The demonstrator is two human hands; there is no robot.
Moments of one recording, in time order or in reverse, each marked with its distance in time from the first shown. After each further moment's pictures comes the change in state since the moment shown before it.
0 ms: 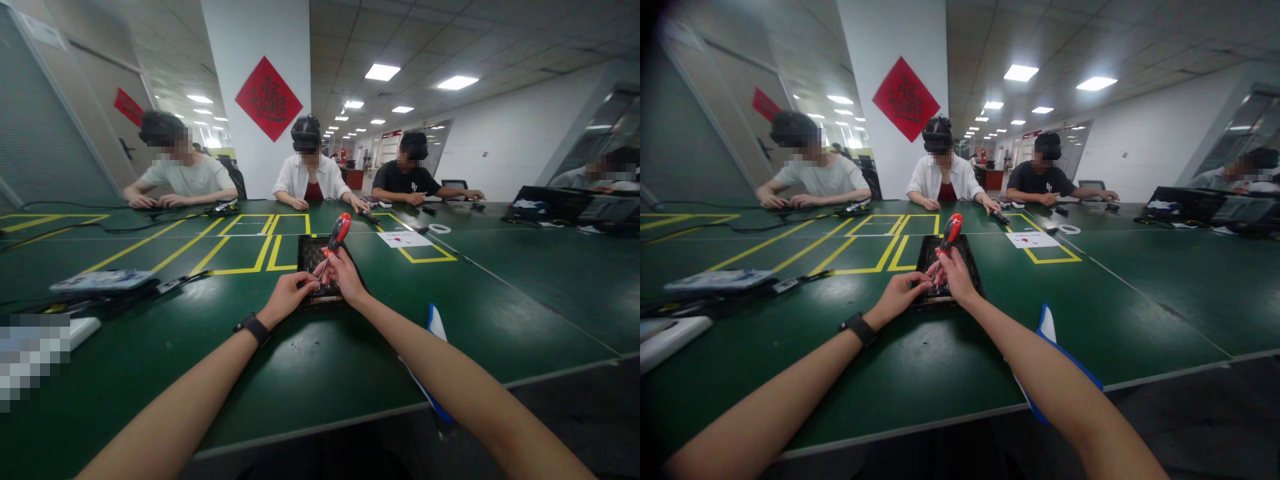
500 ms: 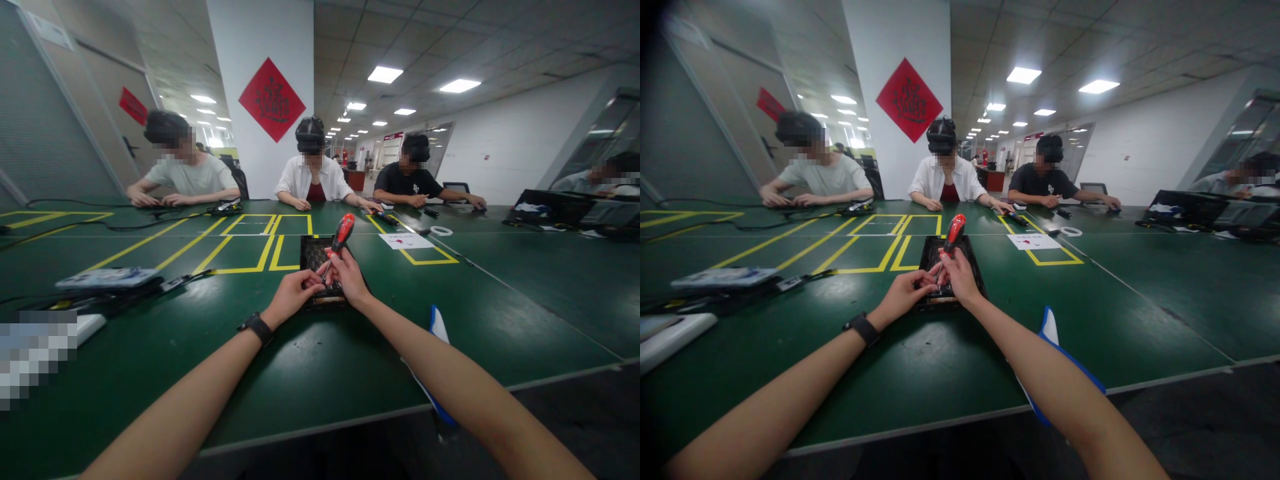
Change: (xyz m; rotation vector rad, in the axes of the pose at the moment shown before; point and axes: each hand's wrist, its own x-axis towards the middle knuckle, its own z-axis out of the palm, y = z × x) left_hand 0.000 0.003 0.000 0.005 0.007 0.004; right_hand -0.001 -0.004 0.003 -0.027 0.008 -0.022
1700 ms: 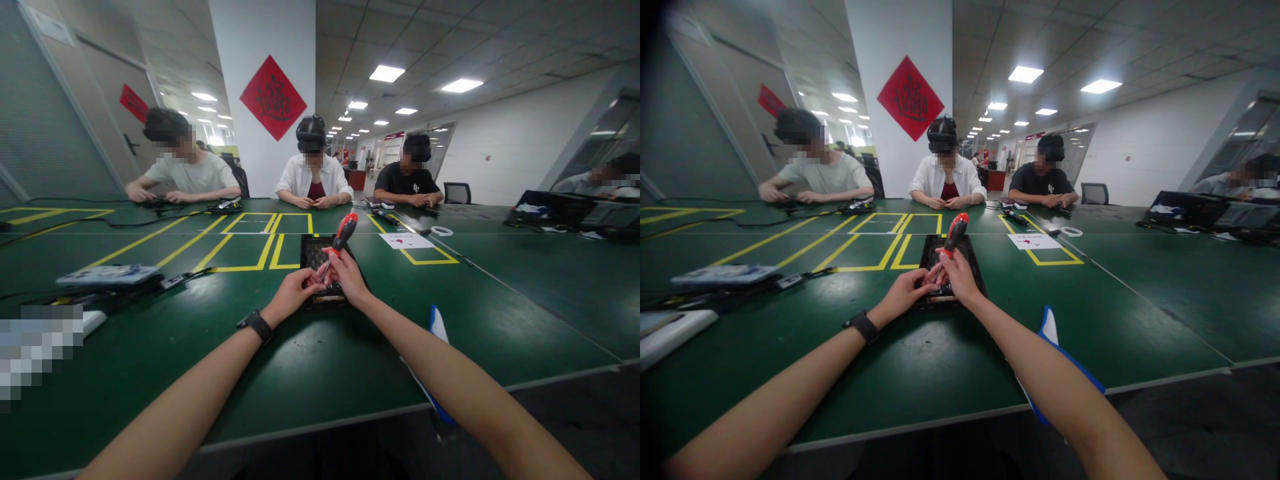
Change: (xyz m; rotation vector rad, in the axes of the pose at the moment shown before) left_hand 0.001 0.002 -0.001 0.037 -0.019 0.002; right_hand 0.000 0.000 0.000 -0.031 -0.042 0.022
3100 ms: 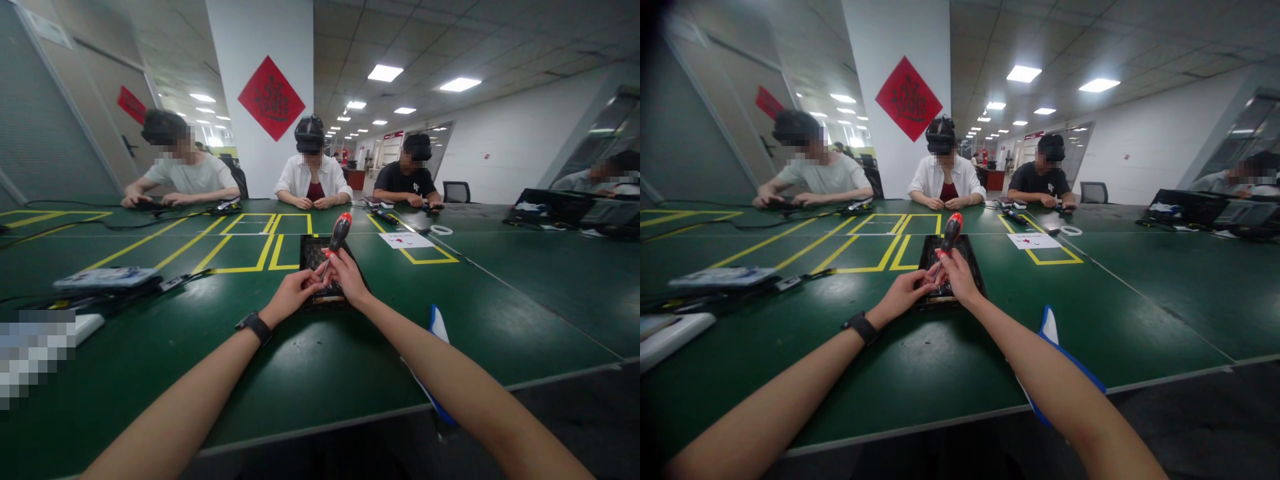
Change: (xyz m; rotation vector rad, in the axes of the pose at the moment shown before) left_hand 0.001 -0.005 0.001 -0.031 -0.037 -0.002; right_hand 0.001 0.002 -0.001 0.046 0.002 0.000
